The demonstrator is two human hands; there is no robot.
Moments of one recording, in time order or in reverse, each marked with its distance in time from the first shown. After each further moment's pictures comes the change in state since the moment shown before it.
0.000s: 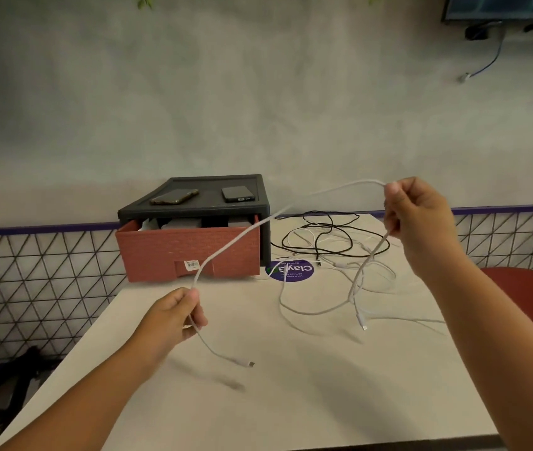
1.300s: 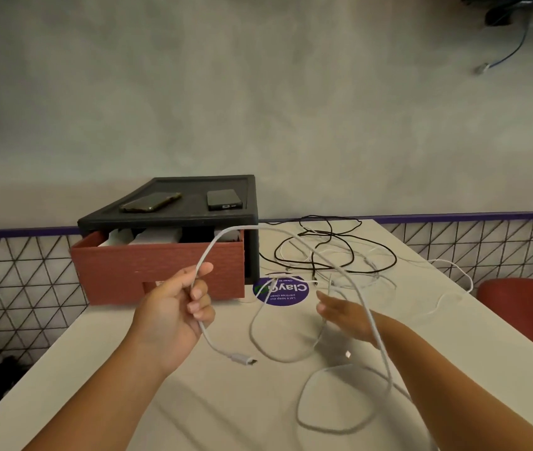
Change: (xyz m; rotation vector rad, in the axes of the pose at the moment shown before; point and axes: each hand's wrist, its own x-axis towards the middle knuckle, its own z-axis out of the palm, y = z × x) left_hand 0.058 0.046 0.069 -0.700 -0.044 -0.100; right_hand 0.025 0.164 0.013 -0.739 -0.865 0.477
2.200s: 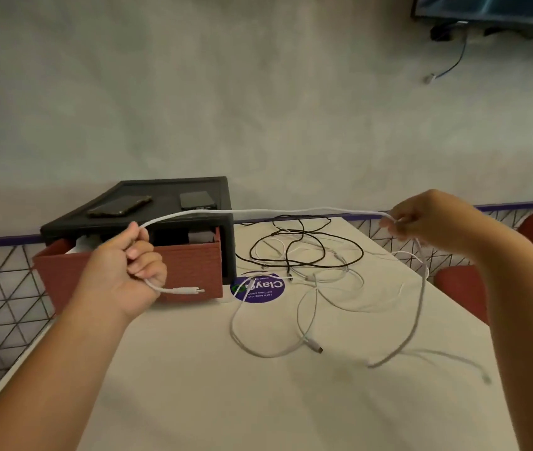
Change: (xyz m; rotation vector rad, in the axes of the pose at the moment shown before) left_hand 0.021 0.056 0.006 -0.196 0.007 -0.037; right_hand -0.118 -0.055 -0.133 -0.365 0.607 0.052
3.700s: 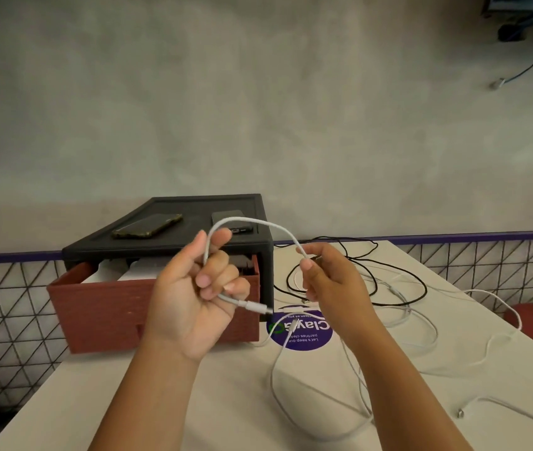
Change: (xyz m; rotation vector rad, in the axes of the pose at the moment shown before) left_hand 0.047 -0.028 0.012 -0.055 -0.441 0.113; right_hand 0.059 -0.112 0.176 0.975 0.081 -0.179
